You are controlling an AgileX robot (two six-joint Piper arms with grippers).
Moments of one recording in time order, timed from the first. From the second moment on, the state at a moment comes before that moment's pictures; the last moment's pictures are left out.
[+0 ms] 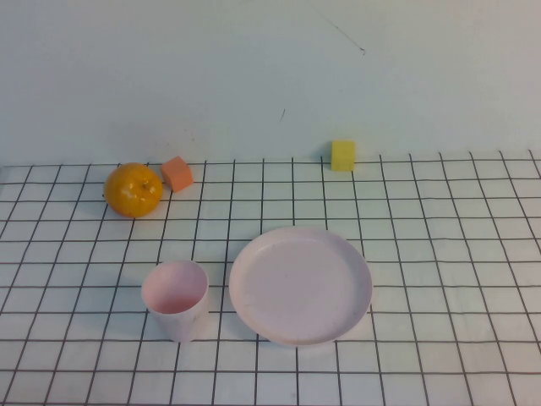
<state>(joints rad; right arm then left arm) -0.07 -0.01 0.03 0.04 0.43 -0.26 -0.08 -0.01 0.03 0.04 0.26 -0.07</state>
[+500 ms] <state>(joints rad) -0.07 -0.01 0.03 0.04 0.43 -0.26 -0.08 -0.01 0.03 0.04 -0.17 -0.07</state>
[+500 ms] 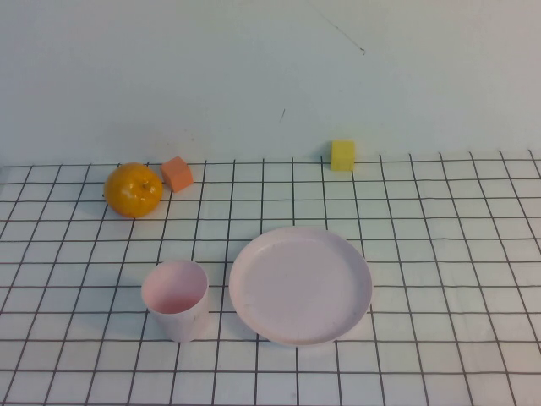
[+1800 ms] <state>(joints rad) -0.07 -0.01 0.03 0.04 0.43 -0.26 -0.08 0.35 -0.56 -0.09 0.49 -0.13</state>
